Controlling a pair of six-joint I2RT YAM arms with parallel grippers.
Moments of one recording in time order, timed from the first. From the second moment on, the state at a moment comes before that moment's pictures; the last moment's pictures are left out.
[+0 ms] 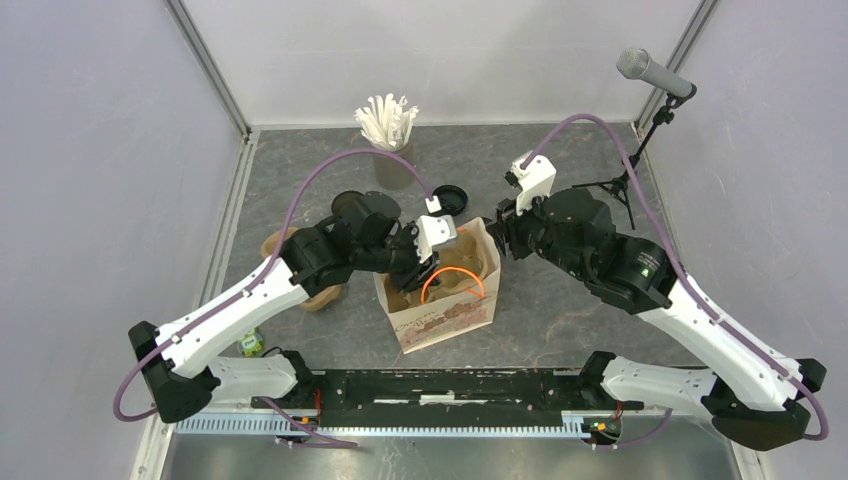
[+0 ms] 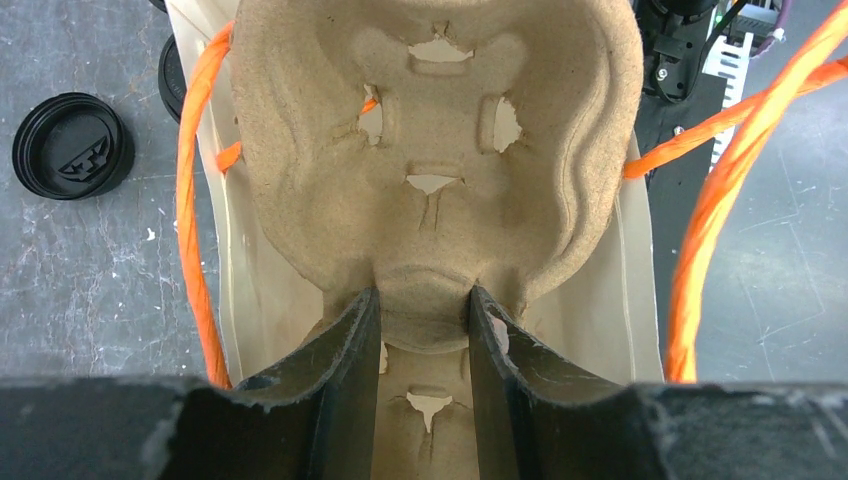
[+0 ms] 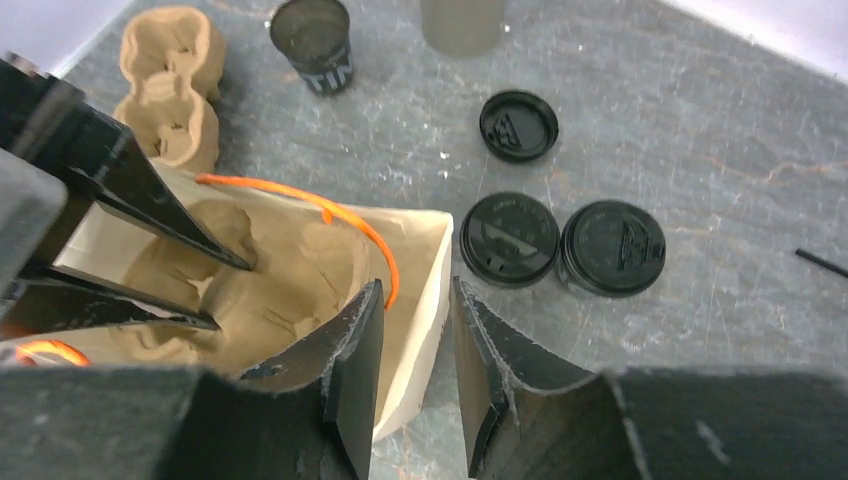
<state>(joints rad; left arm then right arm) -0.91 1.17 1.22 -0.70 0.34 0.23 0.91 1.01 1.32 -0.68 0.26 0.15</state>
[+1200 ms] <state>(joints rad) -0.97 1.30 1.38 -0.90 0.18 0.22 0.91 0.99 1.15 -0.66 0.21 0.24</state>
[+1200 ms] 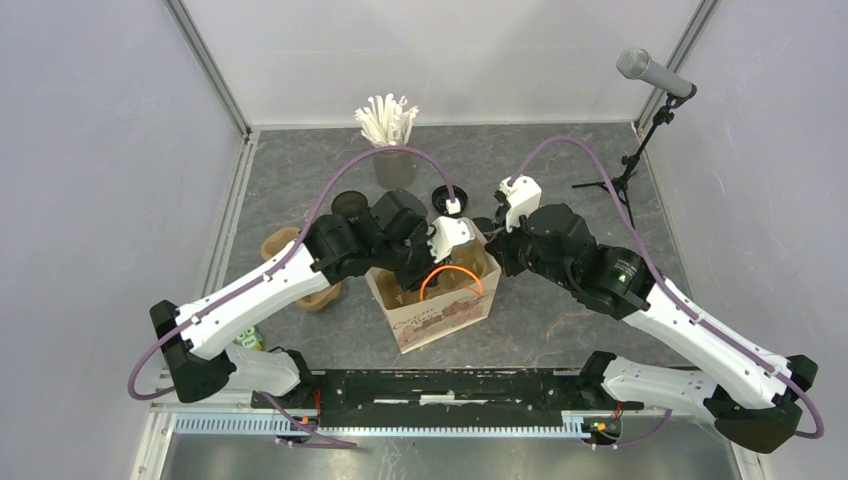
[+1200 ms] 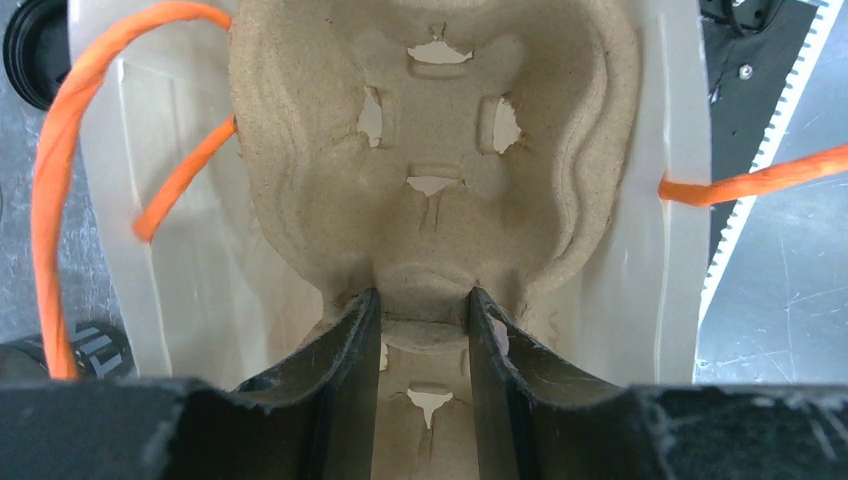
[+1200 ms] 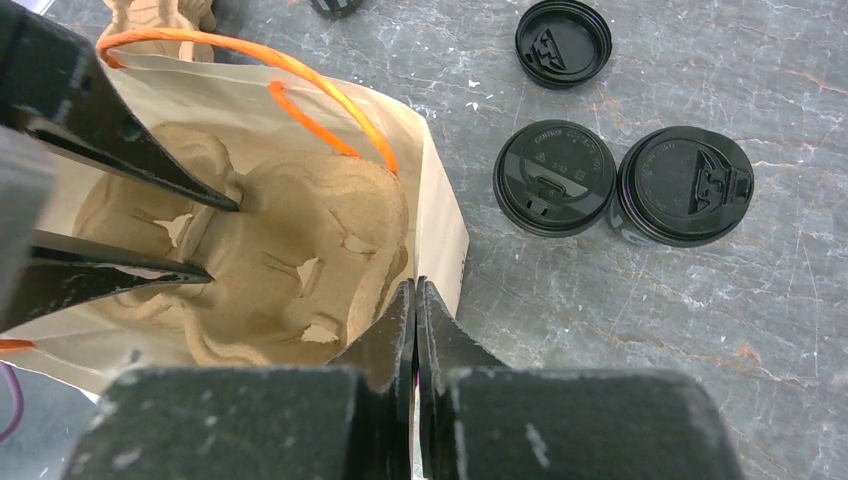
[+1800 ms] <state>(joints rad) -1.00 1.43 1.44 -1.02 0.07 0.15 0.91 0.97 1.09 -0.58 0.18 0.25</state>
